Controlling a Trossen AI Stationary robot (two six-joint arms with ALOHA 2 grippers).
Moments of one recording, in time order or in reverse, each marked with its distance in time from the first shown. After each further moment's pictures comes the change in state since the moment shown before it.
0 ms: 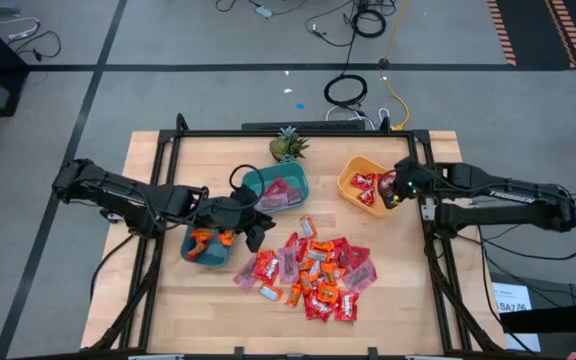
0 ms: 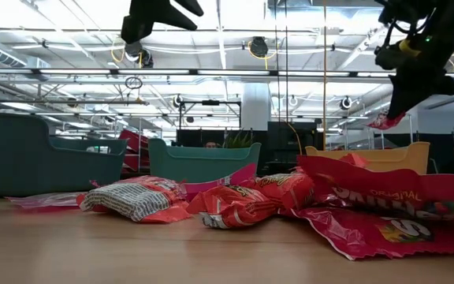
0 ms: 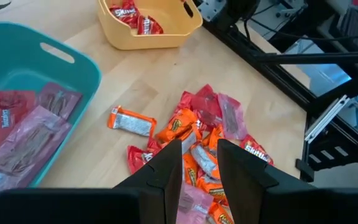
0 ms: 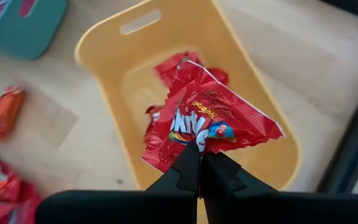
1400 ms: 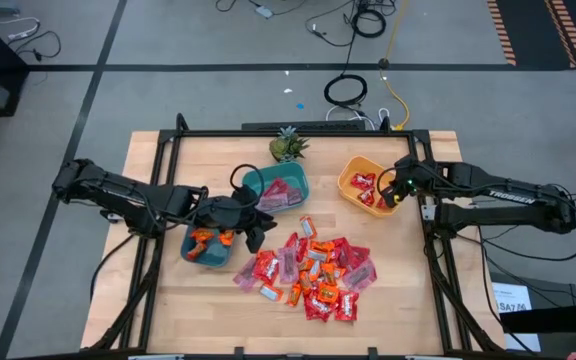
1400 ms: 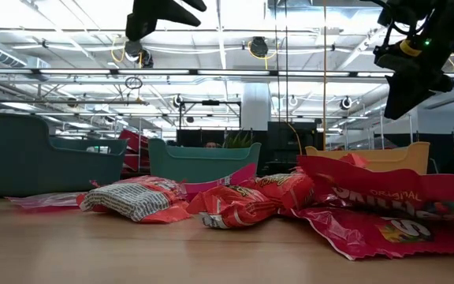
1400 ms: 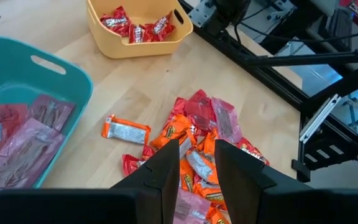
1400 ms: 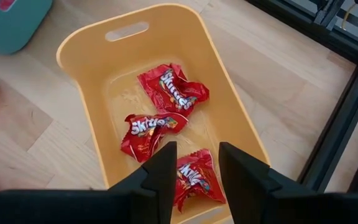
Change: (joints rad) left arm 0.003 0.000 0.000 0.029 0.000 0.053; right arm -0.027 0.000 0.000 0.004 0.066 -0.126
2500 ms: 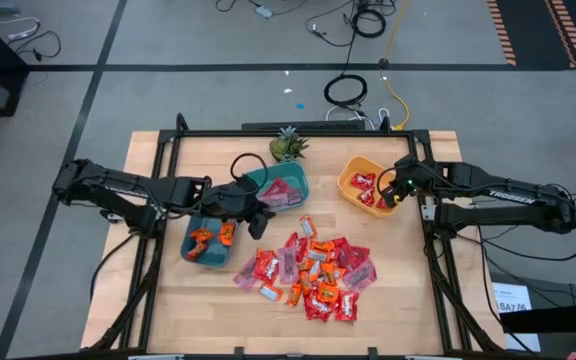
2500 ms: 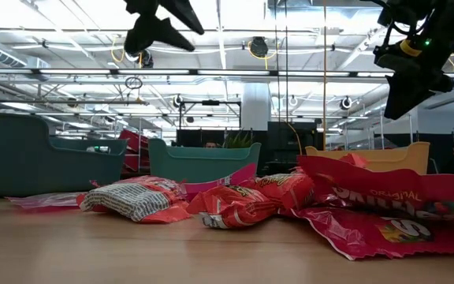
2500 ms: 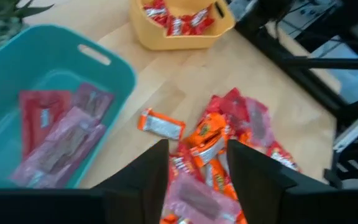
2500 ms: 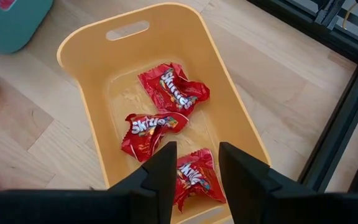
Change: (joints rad) left arm 0.099 0.000 0.000 -0.091 0.035 -0.024; right arm 0.000 0.000 0.000 -0.001 -0.002 -0.001
